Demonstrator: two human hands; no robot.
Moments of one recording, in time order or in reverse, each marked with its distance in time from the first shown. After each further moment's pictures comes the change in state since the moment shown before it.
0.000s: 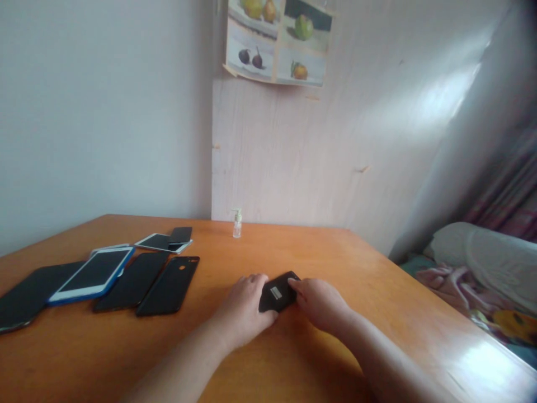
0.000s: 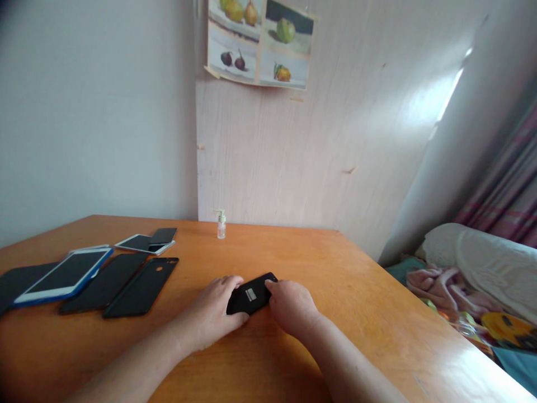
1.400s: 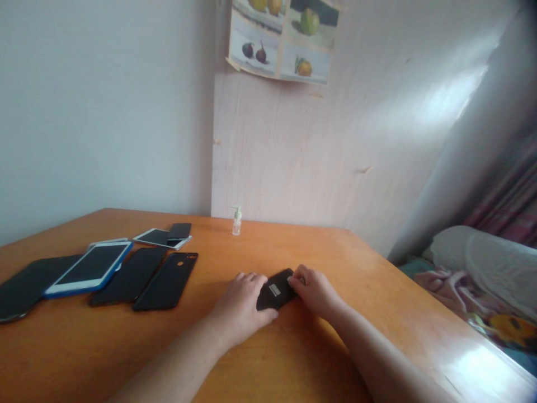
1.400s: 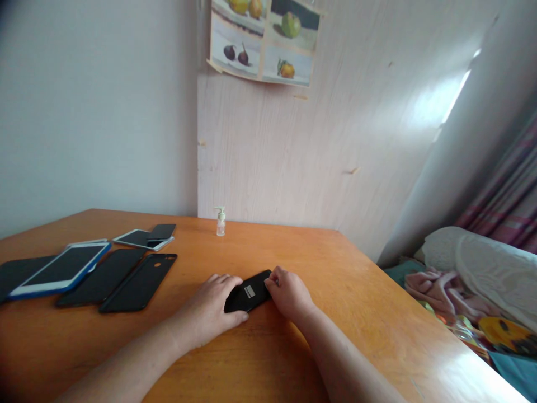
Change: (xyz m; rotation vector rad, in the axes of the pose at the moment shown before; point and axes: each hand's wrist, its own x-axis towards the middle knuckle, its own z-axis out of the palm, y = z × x) left_hand 0.002 -0.008 0.010 0.092 0.069 0.058; right_hand 0.030 0.027 0.031 0.423 0.234 0.112
